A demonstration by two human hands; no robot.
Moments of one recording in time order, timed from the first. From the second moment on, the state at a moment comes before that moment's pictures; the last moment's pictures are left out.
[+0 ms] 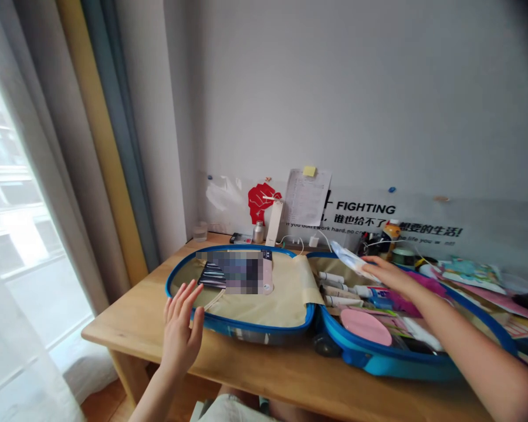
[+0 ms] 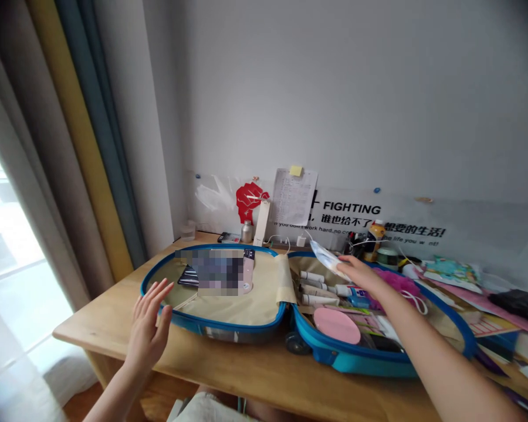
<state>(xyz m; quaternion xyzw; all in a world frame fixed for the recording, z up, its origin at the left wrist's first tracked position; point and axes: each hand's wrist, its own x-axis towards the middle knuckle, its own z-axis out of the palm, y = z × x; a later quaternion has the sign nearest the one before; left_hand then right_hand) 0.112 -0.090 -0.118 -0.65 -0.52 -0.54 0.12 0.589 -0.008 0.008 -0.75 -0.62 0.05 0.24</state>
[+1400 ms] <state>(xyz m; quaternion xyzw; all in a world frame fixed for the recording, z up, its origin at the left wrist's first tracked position) 0.118 -0.075 -0.159 -0.62 -0.55 -0.53 0.17 0.285 0.009 -0.055 -0.31 -0.89 0.33 -0.04</state>
